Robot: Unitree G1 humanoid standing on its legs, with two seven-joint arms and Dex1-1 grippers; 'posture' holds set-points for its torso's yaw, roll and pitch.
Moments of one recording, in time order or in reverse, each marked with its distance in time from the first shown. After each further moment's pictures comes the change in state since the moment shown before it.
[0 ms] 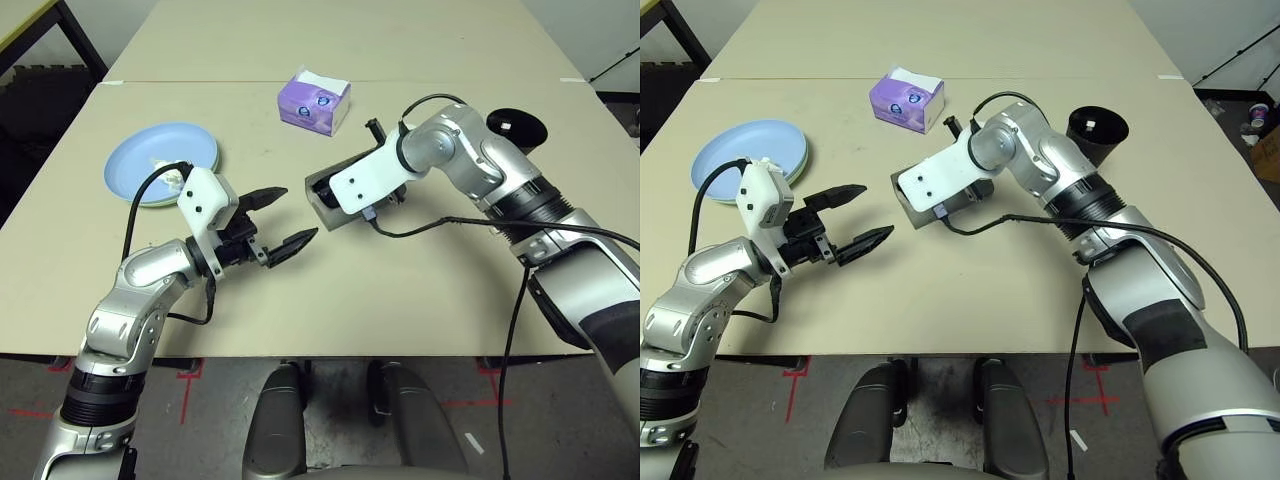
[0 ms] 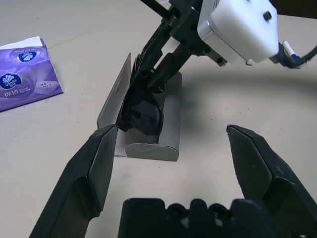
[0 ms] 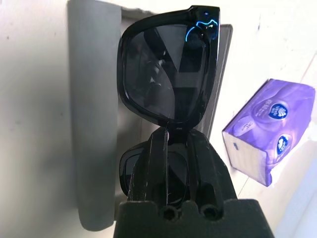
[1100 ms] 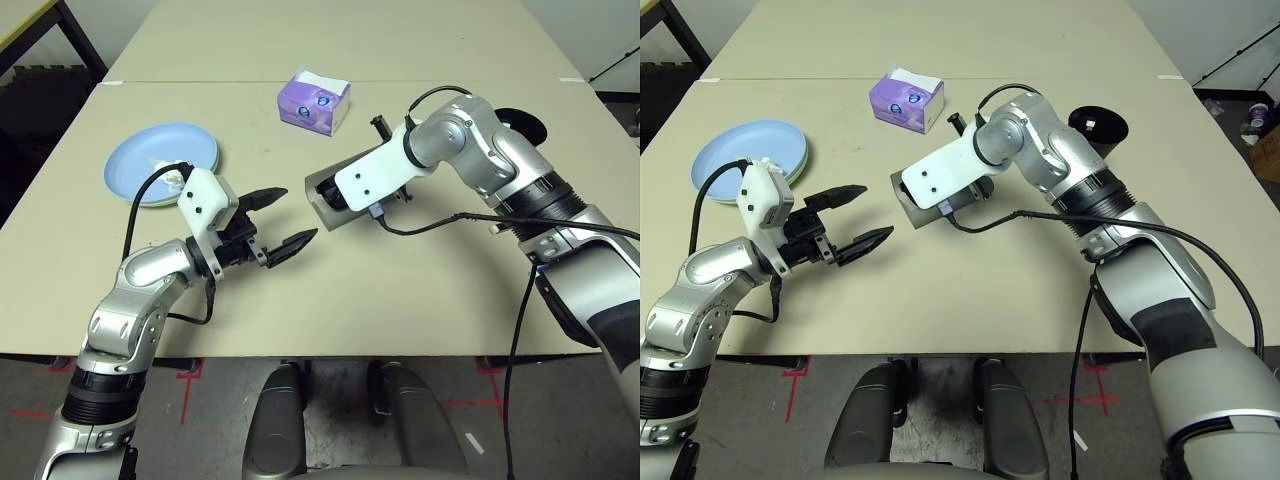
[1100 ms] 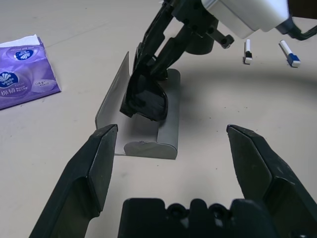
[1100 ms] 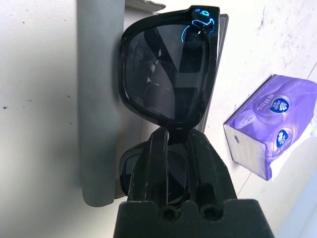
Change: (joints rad) left arm 0.000 -0.002 -0.006 0.022 0.002 -0.017 -0.011; right arm -0.060 -0.033 -0.003 0.034 0.055 -0.025 0.094
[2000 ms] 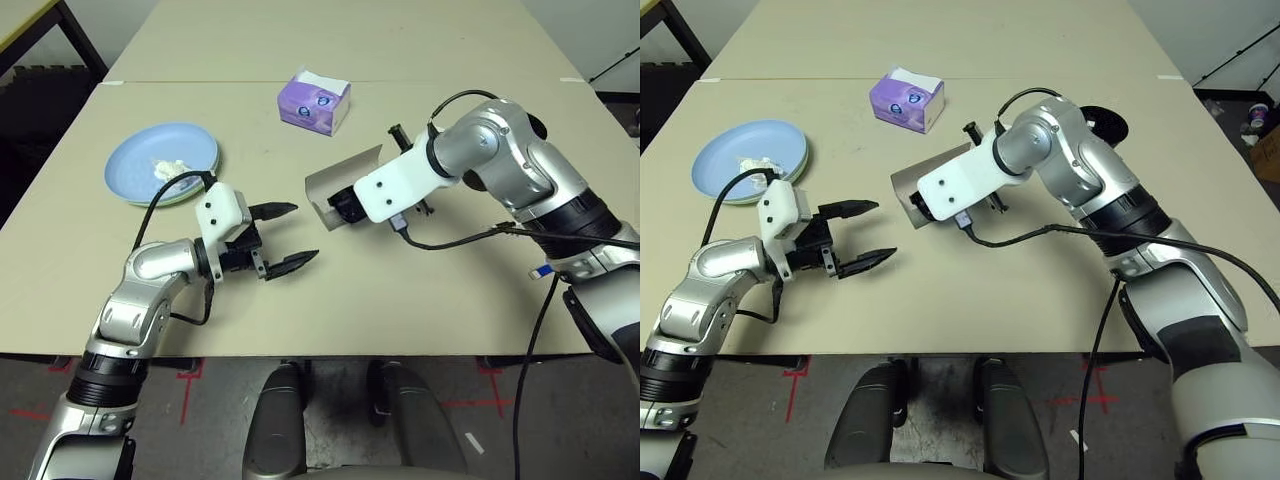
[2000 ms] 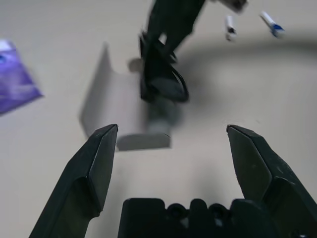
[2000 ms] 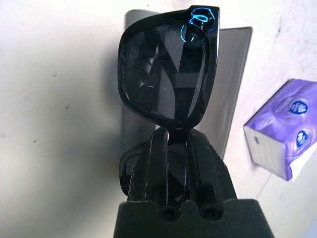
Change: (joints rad) left arm -0.046 0.016 -0.031 0.104 0.090 -0.119 -0.118; right arm 0.101 -0.086 -0.035 -0.248 0.081 0.106 0.137
